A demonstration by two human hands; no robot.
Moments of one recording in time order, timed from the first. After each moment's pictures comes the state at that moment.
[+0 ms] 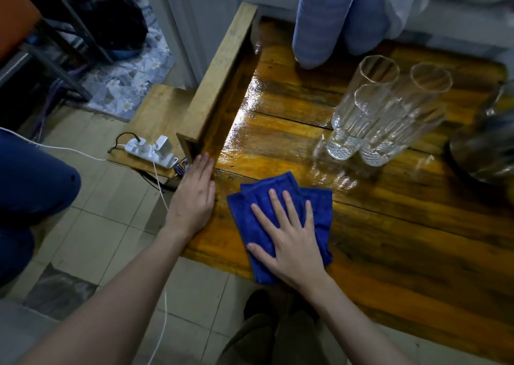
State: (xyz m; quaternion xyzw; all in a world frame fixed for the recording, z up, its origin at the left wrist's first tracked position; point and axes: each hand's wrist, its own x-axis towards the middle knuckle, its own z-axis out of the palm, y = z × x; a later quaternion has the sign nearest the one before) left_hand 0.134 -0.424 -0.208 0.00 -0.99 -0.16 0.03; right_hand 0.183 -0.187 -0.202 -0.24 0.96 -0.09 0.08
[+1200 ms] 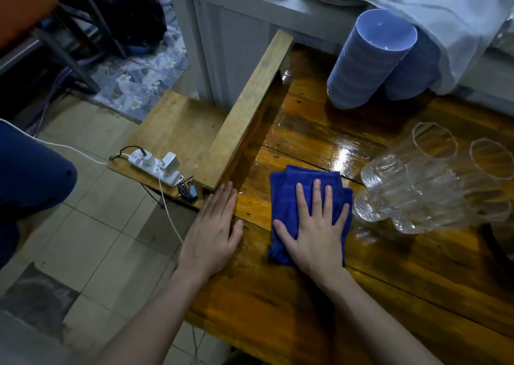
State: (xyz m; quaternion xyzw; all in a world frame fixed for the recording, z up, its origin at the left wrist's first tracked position) left_hand 0.104 -0.419 -0.204 0.01 -0.98 -0.17 -0.02; right_hand 0.053 -0.210 -0.204 -0.10 0.99 -0.07 0.07
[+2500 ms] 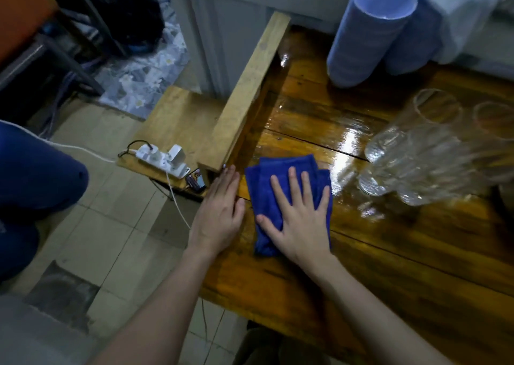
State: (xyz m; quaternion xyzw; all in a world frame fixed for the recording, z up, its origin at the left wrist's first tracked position) left_hand 0.102 -0.421 -0.204 0.02 -0.98 -0.22 0.00; right_hand 0.080 -0.237 -0.204 -0.18 0.98 -0.10 0.06
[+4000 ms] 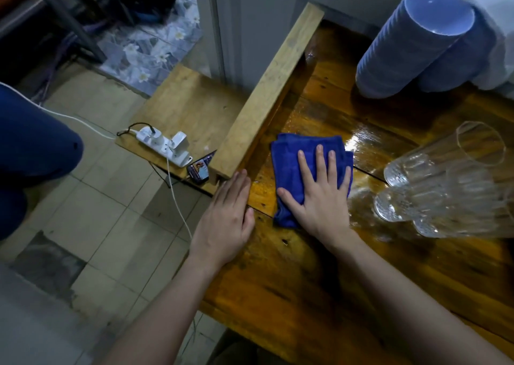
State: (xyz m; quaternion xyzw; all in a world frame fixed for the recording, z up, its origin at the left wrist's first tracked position) left_hand 0.101 -0.418 -0.201 0.02 -0.98 -0.19 -0.01; right_hand 0.001 -0.233 -0.206 -0.17 0.98 -0.06 0.07
